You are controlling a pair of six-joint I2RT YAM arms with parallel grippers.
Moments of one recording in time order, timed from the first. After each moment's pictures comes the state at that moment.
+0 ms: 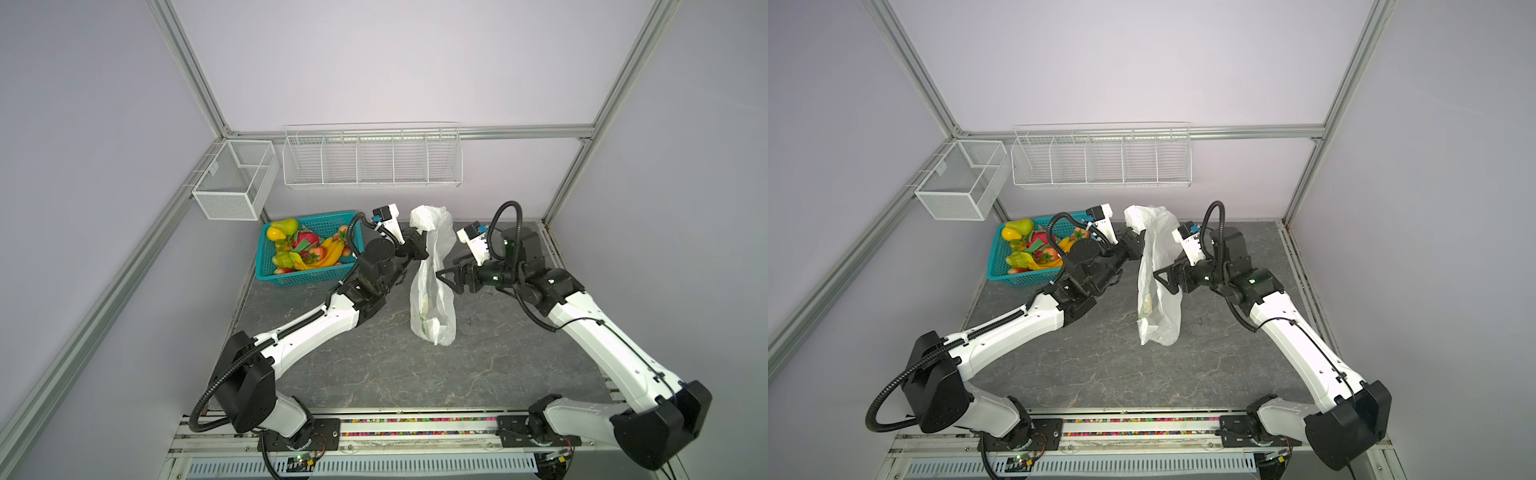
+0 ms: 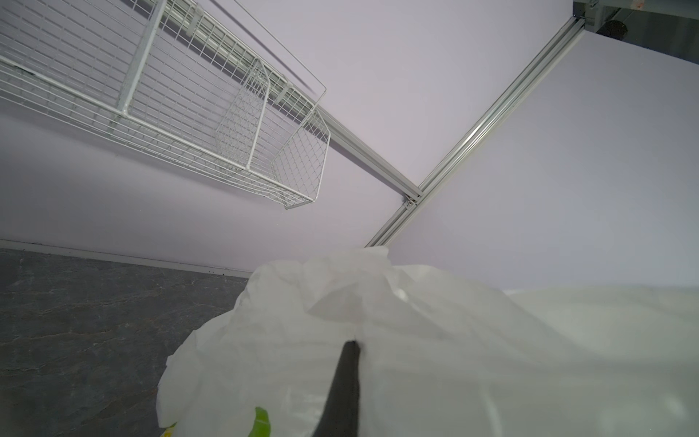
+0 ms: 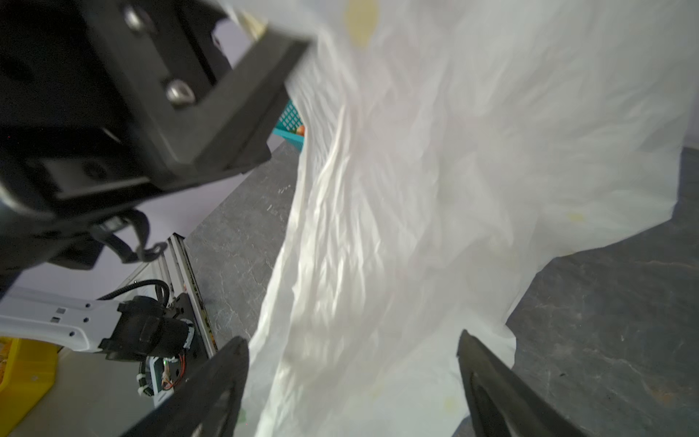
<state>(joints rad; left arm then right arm) -0.83 1.50 1.16 0.45 -0.17 -0.69 0.48 1.26 1.20 -0.52 -0.50 0.13</state>
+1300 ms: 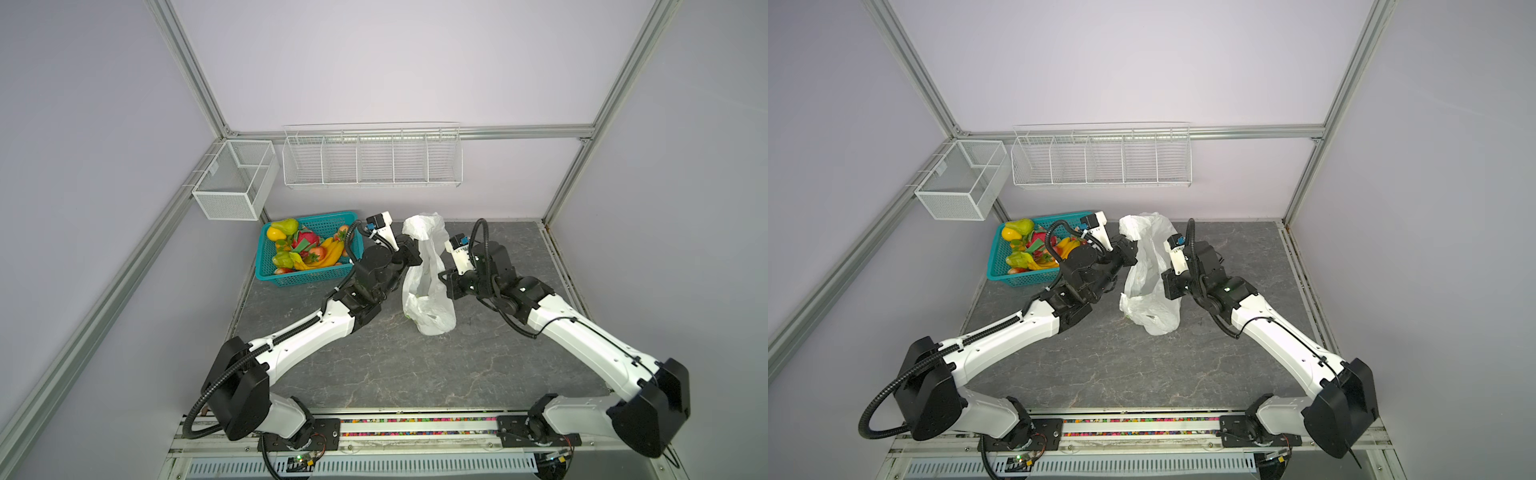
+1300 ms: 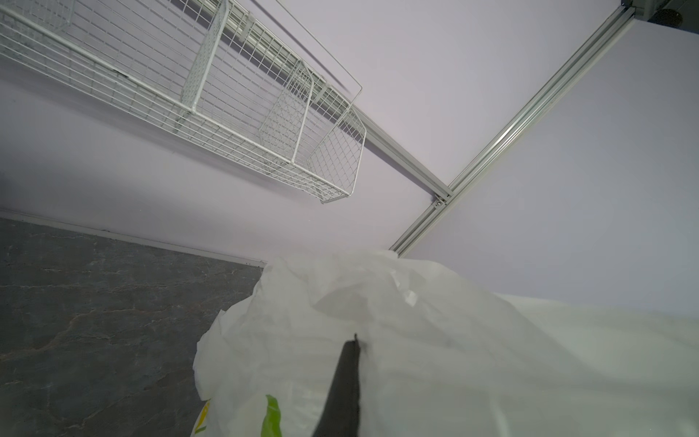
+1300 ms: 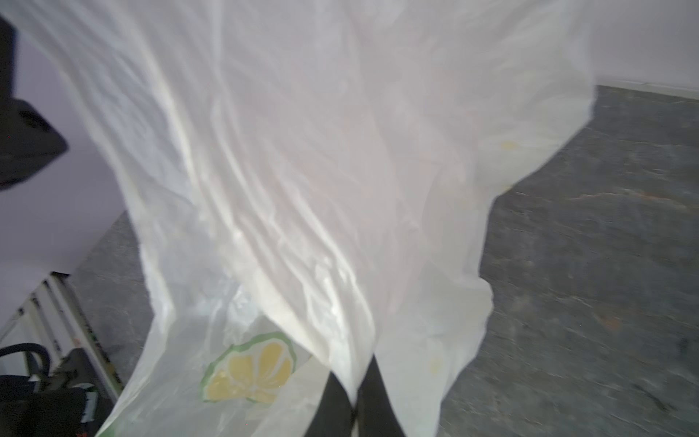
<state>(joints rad) -0.80 1.43 1.07 0.42 -0.23 -0.67 0.57 1.28 1.14 -0.50 -0.11 0.20</state>
